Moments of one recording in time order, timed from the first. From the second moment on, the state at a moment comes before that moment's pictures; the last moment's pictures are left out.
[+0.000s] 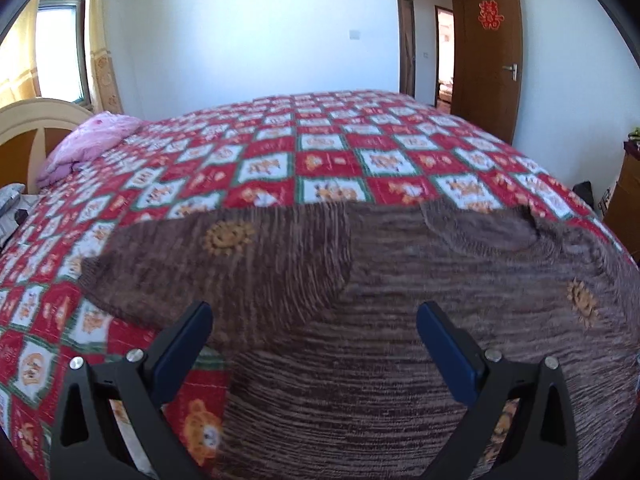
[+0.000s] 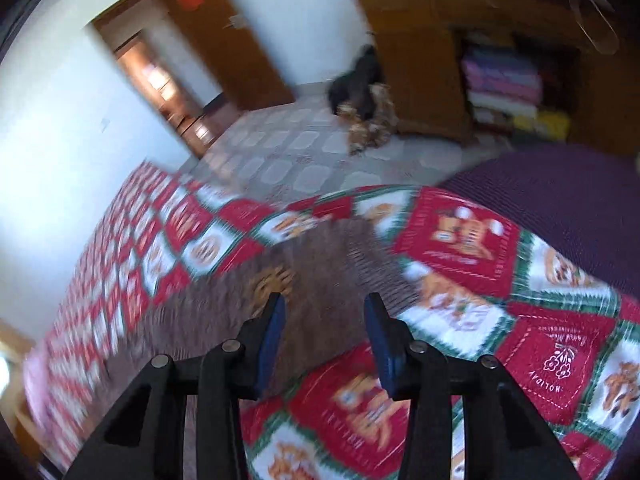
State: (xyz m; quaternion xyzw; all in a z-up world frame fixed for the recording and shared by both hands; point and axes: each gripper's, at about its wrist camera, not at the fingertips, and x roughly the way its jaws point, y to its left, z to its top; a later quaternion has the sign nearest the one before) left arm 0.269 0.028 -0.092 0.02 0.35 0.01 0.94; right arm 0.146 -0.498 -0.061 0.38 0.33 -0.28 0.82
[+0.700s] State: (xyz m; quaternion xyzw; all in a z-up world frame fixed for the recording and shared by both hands) left arm 0.288 0.034 -0.118 -0.01 0.41 0.02 0.91; right arm 0.191 -0.531 -0.099 0.28 0.41 -0.30 0.81
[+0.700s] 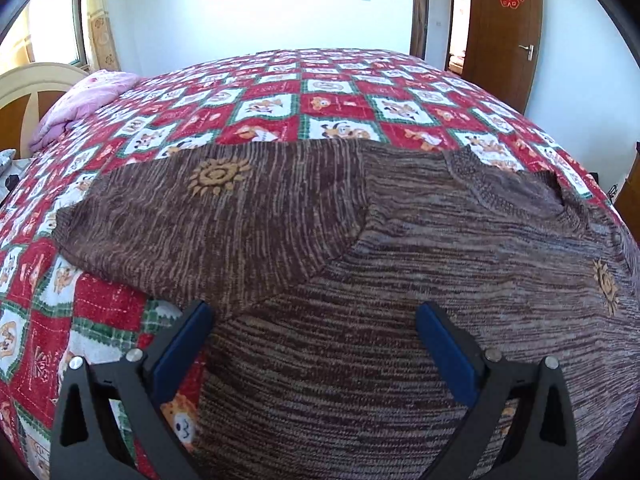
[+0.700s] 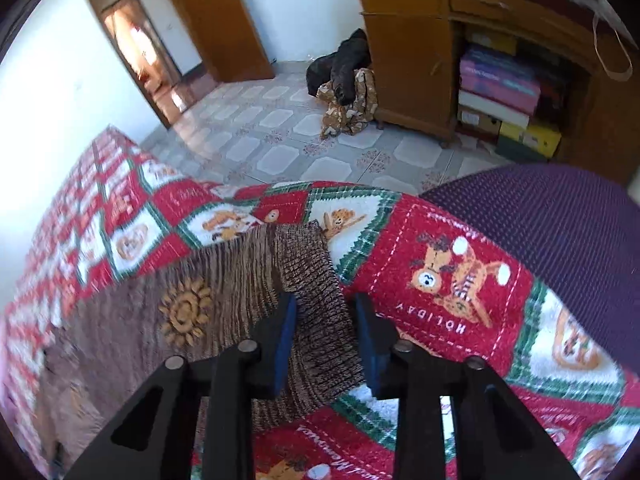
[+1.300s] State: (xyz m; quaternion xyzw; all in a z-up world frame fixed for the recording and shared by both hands) left arm 0.286 0.036 -0.118 -0.02 0.40 0.01 0.92; right arm 0.229 -0.427 -0.007 0.26 0.36 -0.19 0.88
